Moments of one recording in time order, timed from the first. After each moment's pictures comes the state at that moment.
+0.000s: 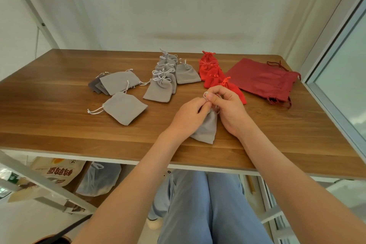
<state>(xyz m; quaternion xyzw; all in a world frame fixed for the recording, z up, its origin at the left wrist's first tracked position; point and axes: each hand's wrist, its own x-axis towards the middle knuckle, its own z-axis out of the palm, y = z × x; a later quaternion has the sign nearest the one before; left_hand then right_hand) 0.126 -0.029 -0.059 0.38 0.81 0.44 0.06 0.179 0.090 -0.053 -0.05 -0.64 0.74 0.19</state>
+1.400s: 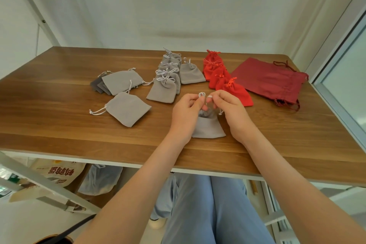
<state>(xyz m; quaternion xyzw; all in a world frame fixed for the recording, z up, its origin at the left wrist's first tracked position) 0.119 -0.033 -0.064 0.17 0.70 0.68 0.10 0.180 0.081 -0.053 -0.08 -0.76 0.62 0.19</state>
